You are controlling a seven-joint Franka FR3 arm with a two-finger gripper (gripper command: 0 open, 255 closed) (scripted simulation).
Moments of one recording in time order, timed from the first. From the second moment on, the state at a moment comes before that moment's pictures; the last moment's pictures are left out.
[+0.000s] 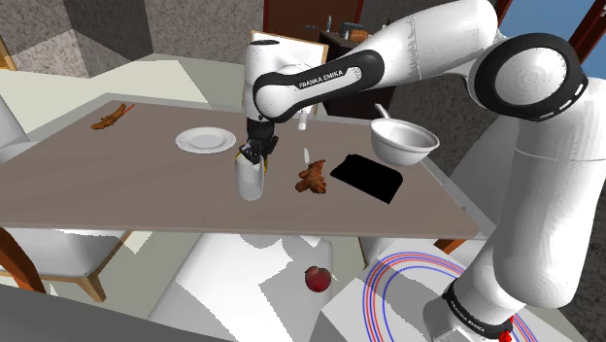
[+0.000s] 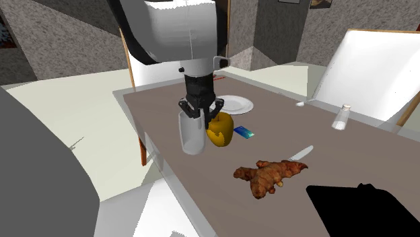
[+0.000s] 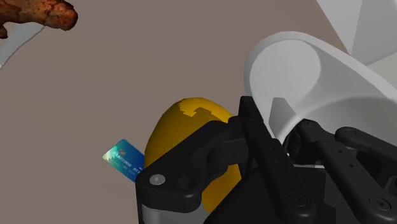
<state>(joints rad) 0.09 0.35 0.28 -1.73 -0.17 2.10 0.28</state>
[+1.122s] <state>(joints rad) 0.09 0.29 0.29 -1.58 -0.15 1.90 0.25</state>
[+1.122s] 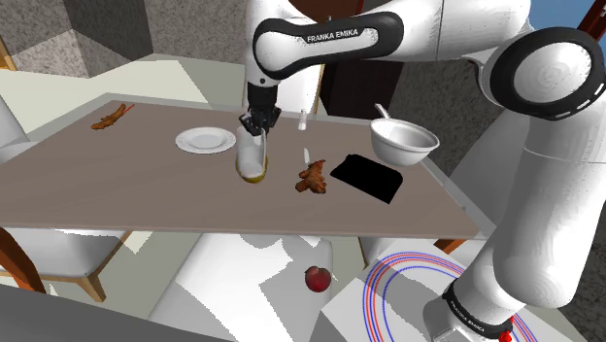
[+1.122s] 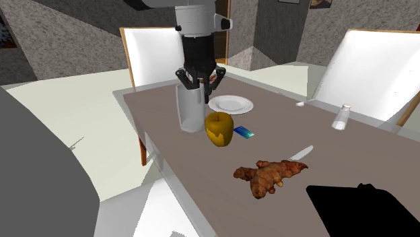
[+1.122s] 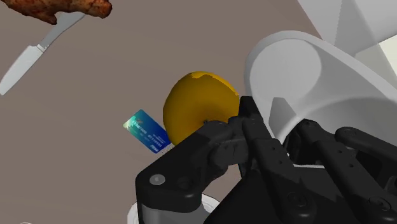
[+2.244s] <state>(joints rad) -0.13 -0.04 0.15 -1.95 -0.04 1.97 -0.12</state>
